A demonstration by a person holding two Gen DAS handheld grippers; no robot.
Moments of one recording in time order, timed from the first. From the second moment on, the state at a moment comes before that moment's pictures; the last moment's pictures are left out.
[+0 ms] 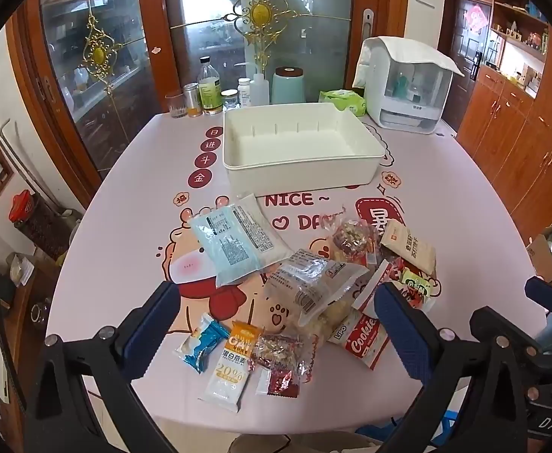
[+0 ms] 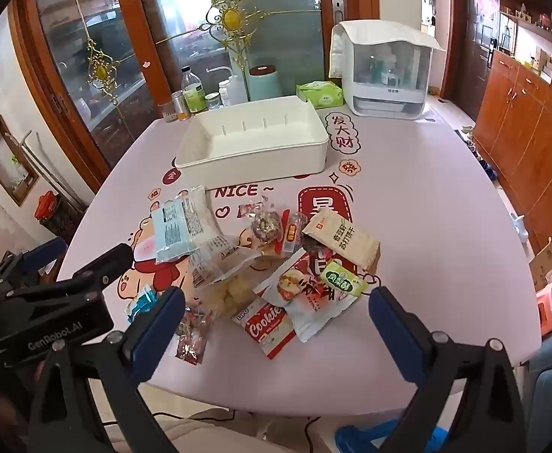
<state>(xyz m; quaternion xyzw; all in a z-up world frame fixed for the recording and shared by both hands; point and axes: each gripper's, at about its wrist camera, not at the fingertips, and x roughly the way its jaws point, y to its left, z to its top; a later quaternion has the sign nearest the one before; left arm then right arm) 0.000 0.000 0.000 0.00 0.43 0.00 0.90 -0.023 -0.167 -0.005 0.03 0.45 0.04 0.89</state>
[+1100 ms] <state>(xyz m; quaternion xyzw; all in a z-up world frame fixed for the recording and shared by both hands) -0.005 -0.001 -0.004 0.01 0.43 -0.01 0.90 -0.021 -0.172 -0.005 0.04 0.43 0.03 0.90</state>
